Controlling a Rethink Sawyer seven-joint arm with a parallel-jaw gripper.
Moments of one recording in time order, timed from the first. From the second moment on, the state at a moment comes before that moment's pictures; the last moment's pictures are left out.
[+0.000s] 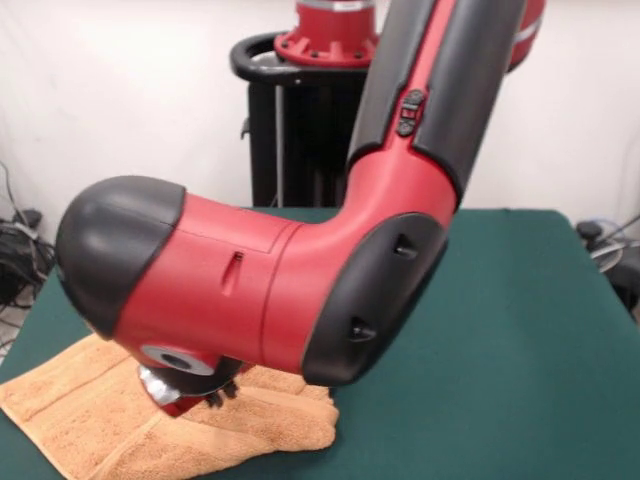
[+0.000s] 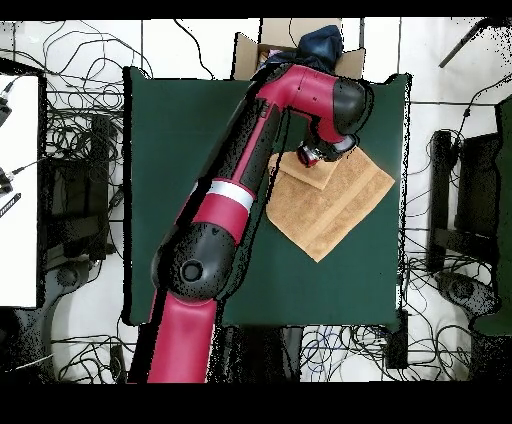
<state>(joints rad) -0.11 0.46 -1.41 0.24 -1.66 -1.53 3.92</state>
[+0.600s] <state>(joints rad) -0.11 0.47 -1.42 0.25 -1.67 -1.58 3.98</state>
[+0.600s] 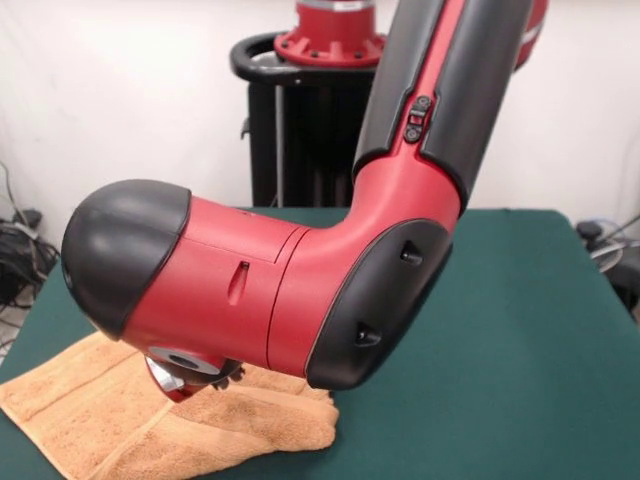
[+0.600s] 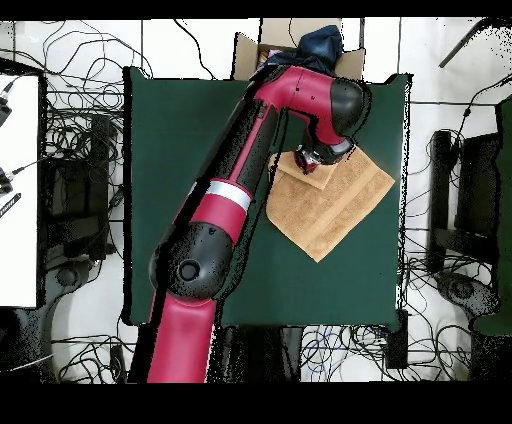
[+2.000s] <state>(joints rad) -0.07 0.55 -1.44 0.36 -1.69 -1.45 3.98</state>
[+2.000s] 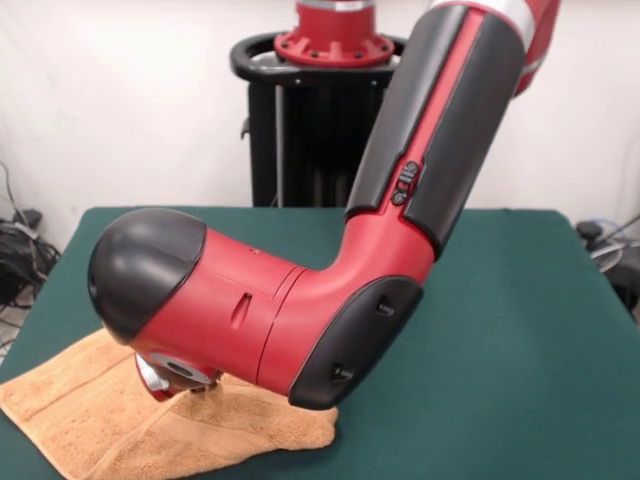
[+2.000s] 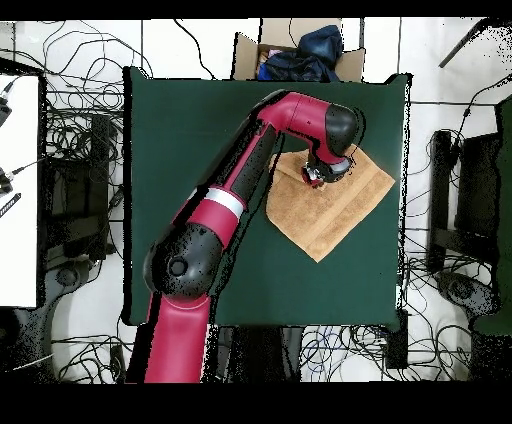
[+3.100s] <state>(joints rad) -0.05 0.53 -1.44 0.38 -1.68 -1.41 3.98</state>
